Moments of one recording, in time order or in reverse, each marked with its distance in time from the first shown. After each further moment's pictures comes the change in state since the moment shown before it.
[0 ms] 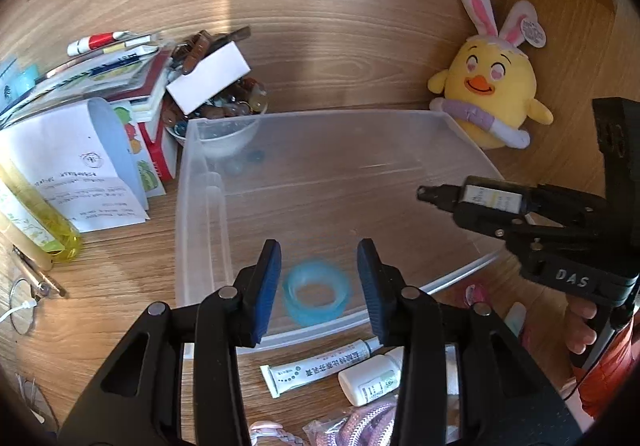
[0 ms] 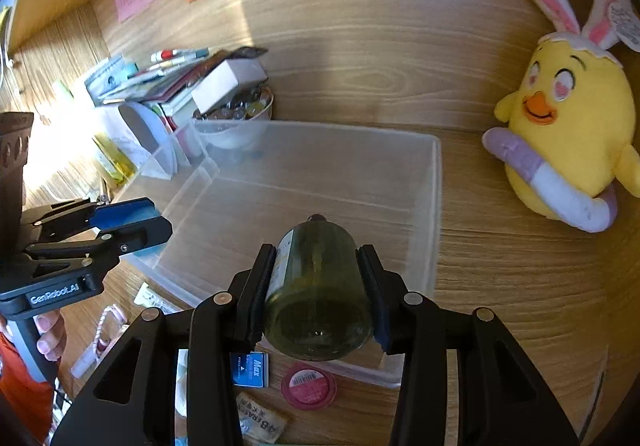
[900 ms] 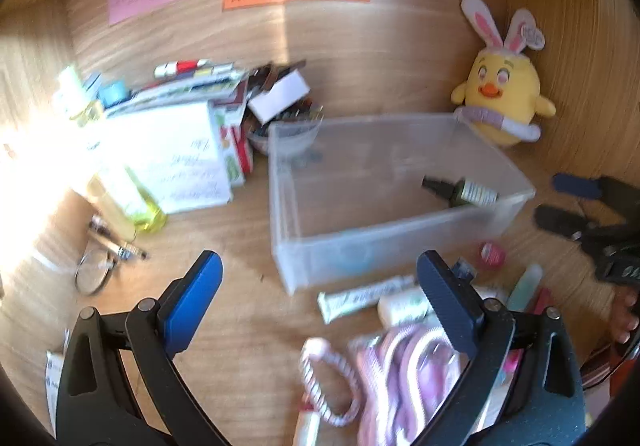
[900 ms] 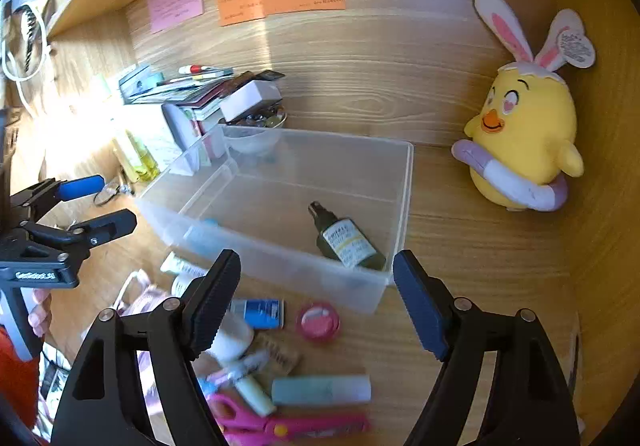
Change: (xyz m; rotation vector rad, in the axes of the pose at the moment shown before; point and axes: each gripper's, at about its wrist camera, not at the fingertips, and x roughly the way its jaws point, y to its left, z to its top) left arm -0.072 -0.002 -0.053 0.017 -0.106 0.216; right arm -0.074 0.015 -0.044 -0.050 -0.119 -0.047
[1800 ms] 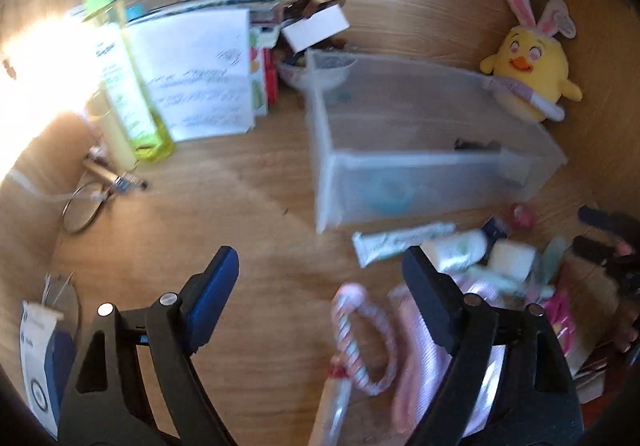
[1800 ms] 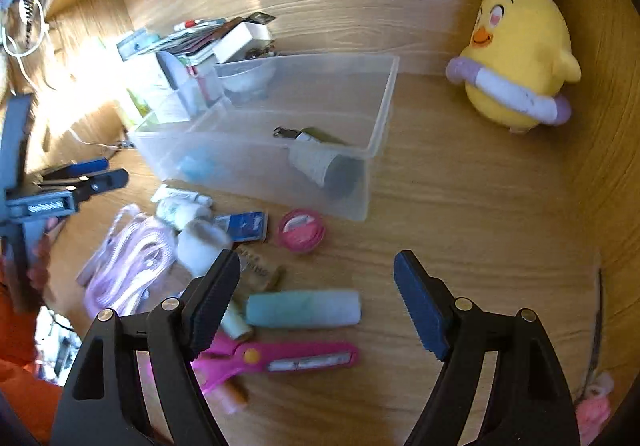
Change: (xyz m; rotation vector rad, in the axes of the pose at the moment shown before) left arm 0.020 0.029 -0.040 -0.109 0.118 0.015; right arm 0.007 -0.031 -0.051 0.045 0.133 0.067
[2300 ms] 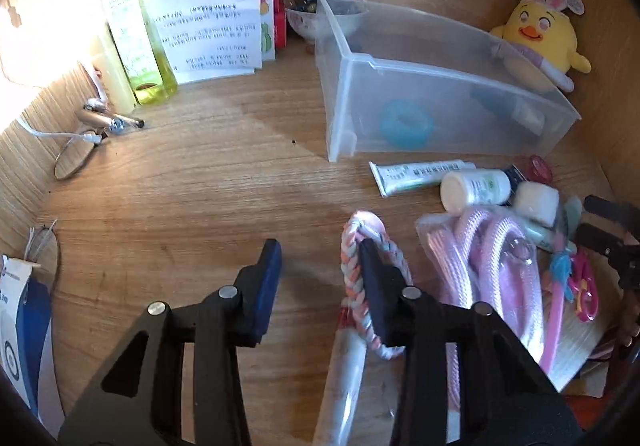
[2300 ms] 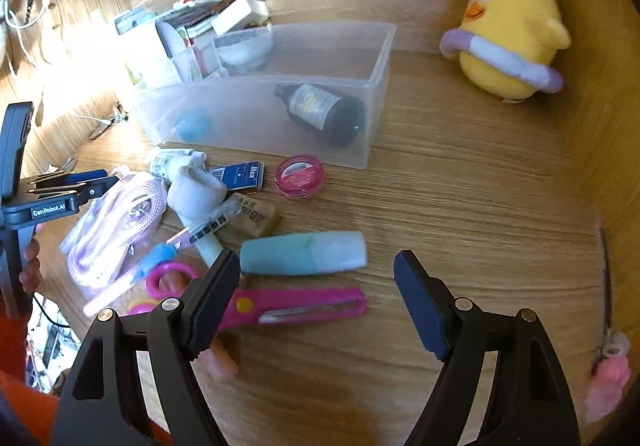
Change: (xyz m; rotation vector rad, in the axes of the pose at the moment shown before) left arm 0.016 0.007 -0.029 -0.023 0.073 -0.012; right arm 0.015 0.005 -0.023 -0.013 0.044 -0.042
